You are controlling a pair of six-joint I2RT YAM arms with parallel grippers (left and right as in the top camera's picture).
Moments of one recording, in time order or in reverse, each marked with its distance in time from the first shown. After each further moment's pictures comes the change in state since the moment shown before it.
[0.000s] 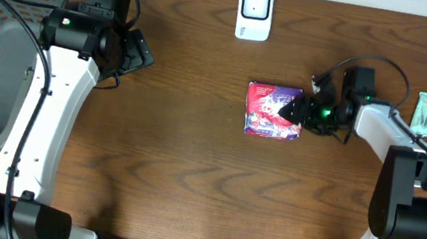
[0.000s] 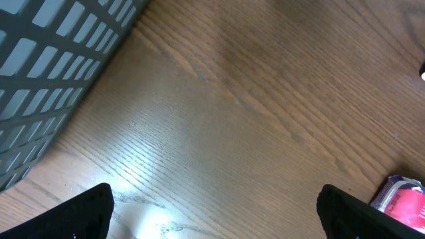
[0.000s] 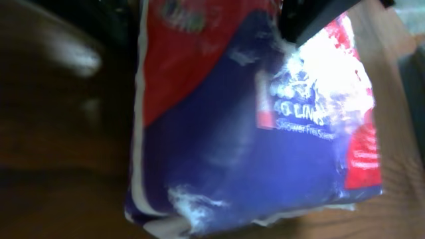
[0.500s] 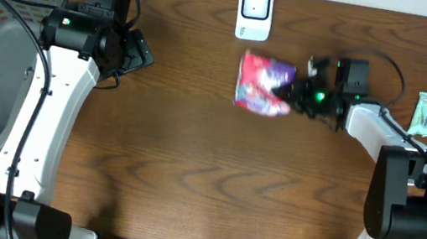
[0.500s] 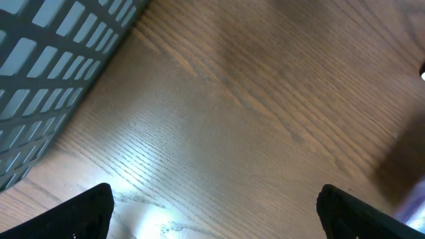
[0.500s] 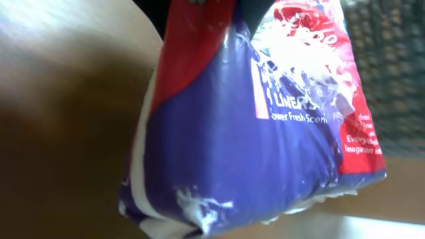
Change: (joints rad) left arm 0.000 0.000 0.000 0.000 0.000 0.000; right arm 0.056 0.000 0.032 0.284 -0.157 0.377
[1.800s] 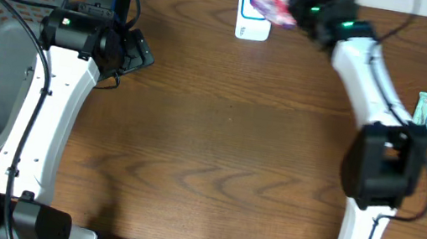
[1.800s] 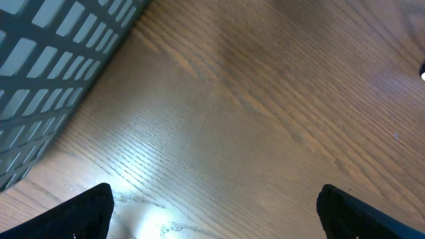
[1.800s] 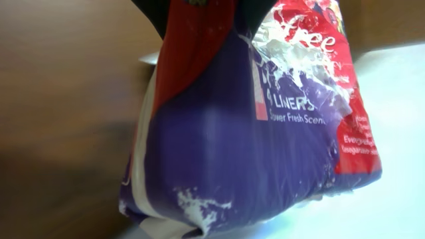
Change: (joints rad) left arm 0.000 0.000 0.000 0.000 0.000 0.000; right arm 0.070 0.259 0.813 -0.307 0.596 0.256
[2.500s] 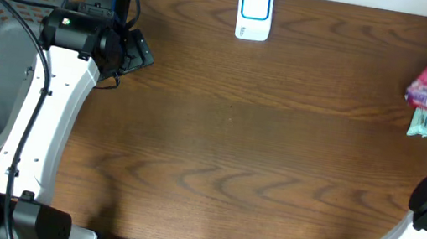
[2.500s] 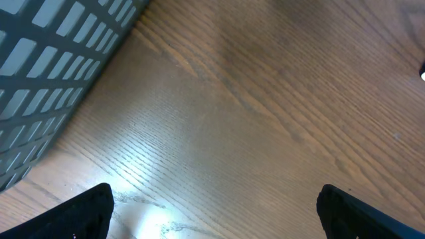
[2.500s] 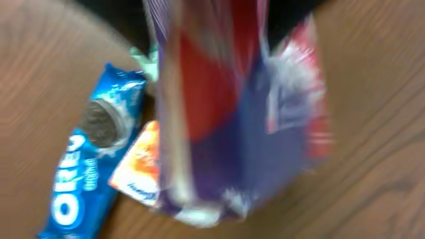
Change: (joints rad) left arm 0.000 0.000 0.000 0.000 0.000 0.000; right arm -0.596 -0.085 0.023 -0.511 0.332 -0.476
